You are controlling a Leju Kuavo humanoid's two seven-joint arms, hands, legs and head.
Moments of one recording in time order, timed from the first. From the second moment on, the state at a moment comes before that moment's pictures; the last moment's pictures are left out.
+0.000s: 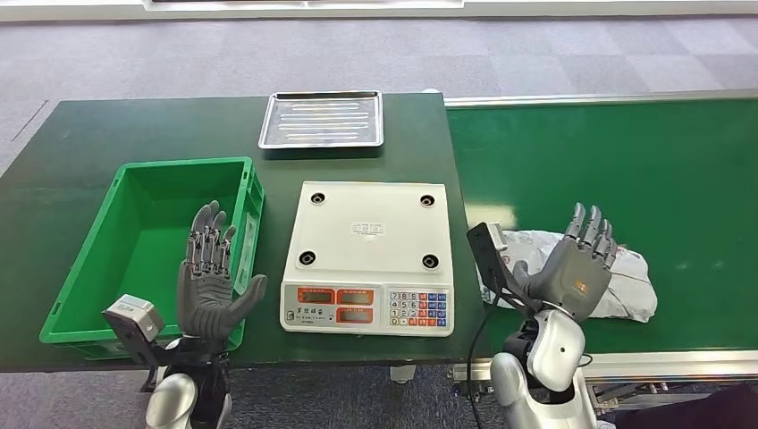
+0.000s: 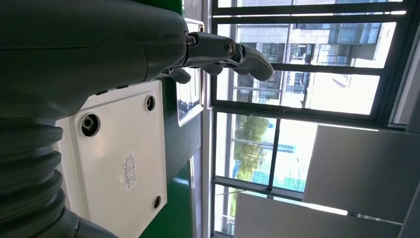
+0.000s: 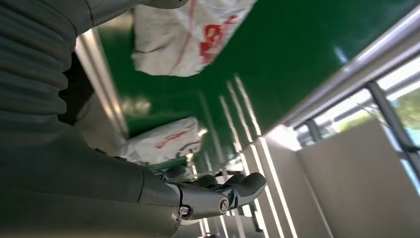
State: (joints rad) left arm -0.02 -0.24 0.00 -1.43 0.00 -0.13 -0.60; right arm -0.06 0.14 0.05 -1.60 1.57 -0.20 0.45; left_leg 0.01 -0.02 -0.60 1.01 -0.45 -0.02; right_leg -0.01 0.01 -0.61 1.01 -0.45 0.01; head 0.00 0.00
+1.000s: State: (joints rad) left arm -0.06 -0.24 0.01 -1.41 -0.06 -0.16 -0.56; right arm -0.38 -0.15 -0.20 -0.97 1.23 0.25 0.15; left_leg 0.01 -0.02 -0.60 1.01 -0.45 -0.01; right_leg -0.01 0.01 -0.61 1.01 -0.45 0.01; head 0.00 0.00
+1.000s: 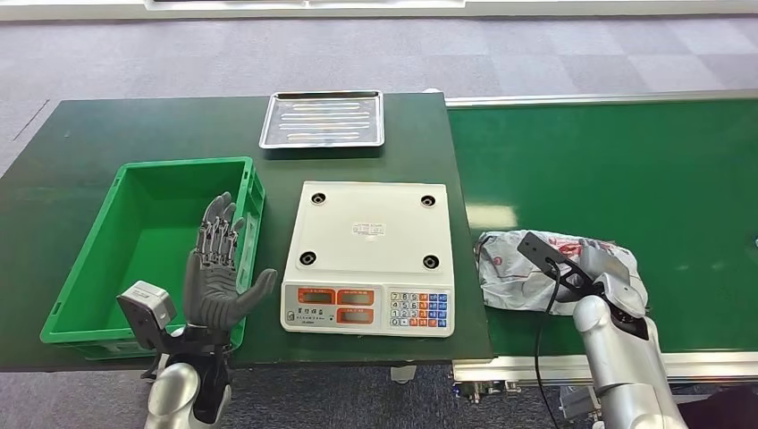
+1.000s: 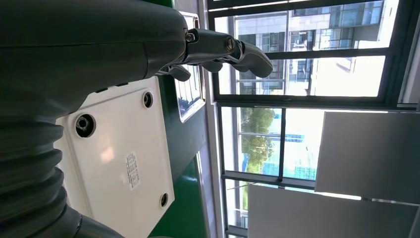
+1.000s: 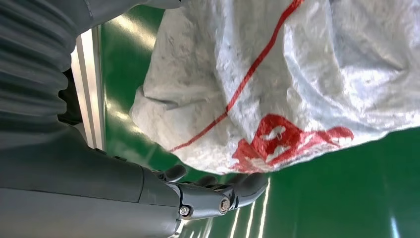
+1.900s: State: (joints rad) left arm 0.03 -0.26 0.08 -1.61 -0.11 -0.16 -0.52; right arm -0.13 0.05 -0.11 -1.27 1.16 0.24 0.17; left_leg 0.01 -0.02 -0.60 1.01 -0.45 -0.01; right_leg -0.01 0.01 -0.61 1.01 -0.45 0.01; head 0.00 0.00
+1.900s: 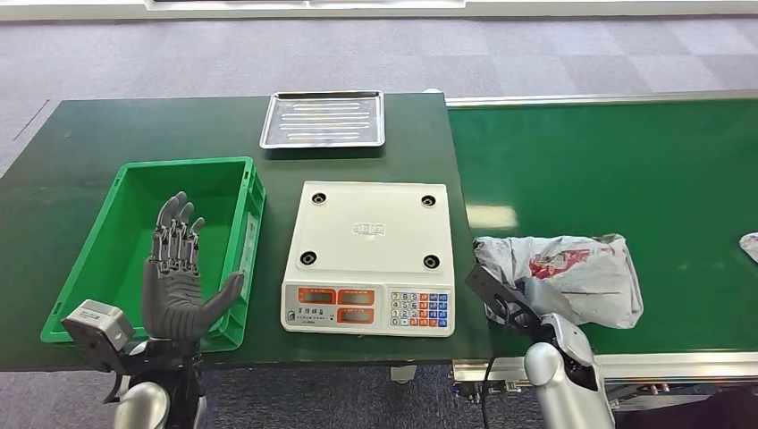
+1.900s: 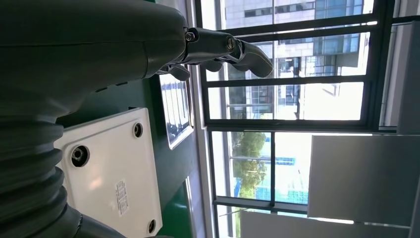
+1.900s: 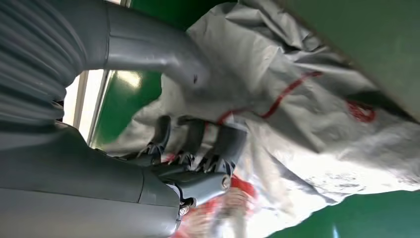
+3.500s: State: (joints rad) left arm 0.01 -0.27 0.09 -1.59 -0.11 -0.15 -0.55; right arm -0.26 0.16 0.04 -1.81 1.47 -0.61 -0.08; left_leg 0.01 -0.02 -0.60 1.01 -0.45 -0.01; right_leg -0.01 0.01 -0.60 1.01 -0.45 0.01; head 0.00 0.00
